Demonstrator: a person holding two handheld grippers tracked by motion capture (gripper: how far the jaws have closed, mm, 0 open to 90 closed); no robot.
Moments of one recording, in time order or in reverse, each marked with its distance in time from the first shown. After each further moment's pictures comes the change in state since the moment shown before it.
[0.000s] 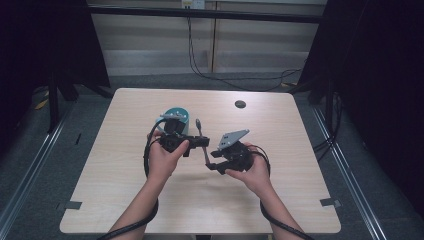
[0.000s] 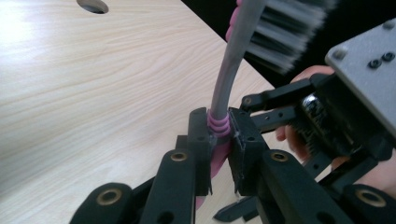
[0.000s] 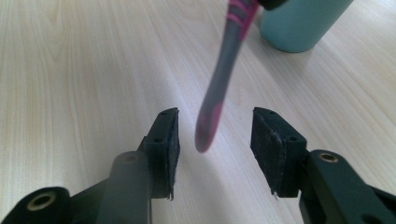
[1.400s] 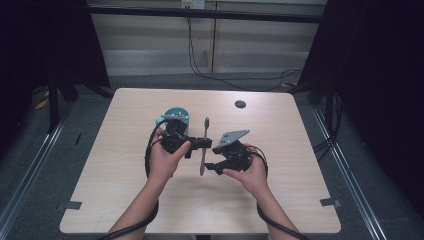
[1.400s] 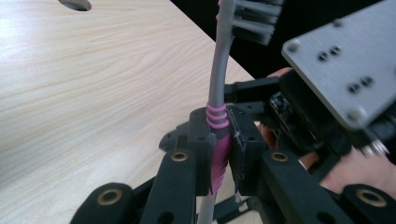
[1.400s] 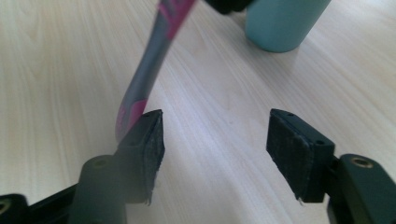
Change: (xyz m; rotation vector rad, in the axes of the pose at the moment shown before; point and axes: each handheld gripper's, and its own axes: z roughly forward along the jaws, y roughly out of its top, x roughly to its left) left arm -0.006 0.000 0.001 0.010 -0.047 -0.005; right arm -0.002 -0.003 0.008 -0.035 -0.031 0.089
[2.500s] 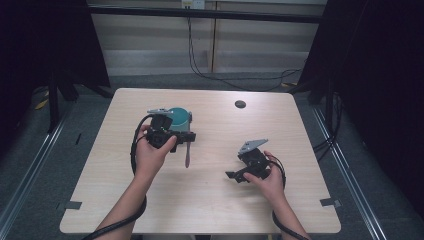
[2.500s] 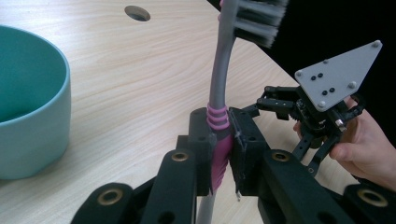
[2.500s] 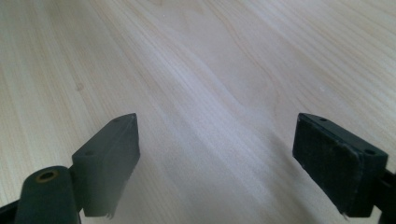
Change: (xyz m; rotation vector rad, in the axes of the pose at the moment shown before) left arm 0.021 0.003 -0.031 -0.014 0.144 0.007; right arm -0.033 -0.071 -0.007 0.102 -0.088 0.125
